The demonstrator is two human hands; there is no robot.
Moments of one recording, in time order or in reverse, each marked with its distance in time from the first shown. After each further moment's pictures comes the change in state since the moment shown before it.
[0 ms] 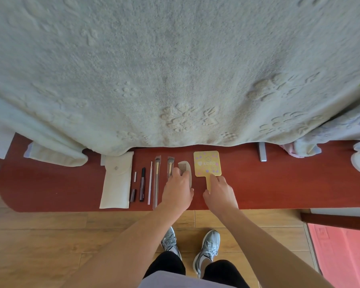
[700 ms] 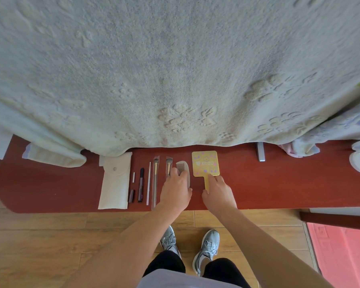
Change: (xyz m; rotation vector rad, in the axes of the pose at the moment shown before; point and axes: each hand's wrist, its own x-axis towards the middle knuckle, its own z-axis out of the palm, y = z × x) left_hand 0.002 0.000 0.000 0.001 -0.009 -0.024; right_hand 0.001 0.001 -0.001 0.015 -0.011 -0.009
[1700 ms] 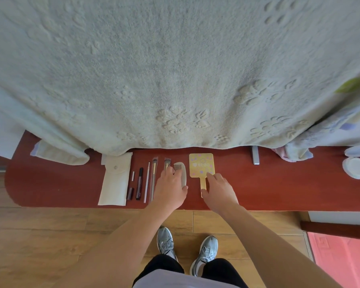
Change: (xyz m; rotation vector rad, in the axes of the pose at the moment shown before) left_hand -0.006 0.002 -0.011 0.066 0.041 -0.006; right_hand -0.003 0.015 -0.022 -0.059 -0.022 -0.099
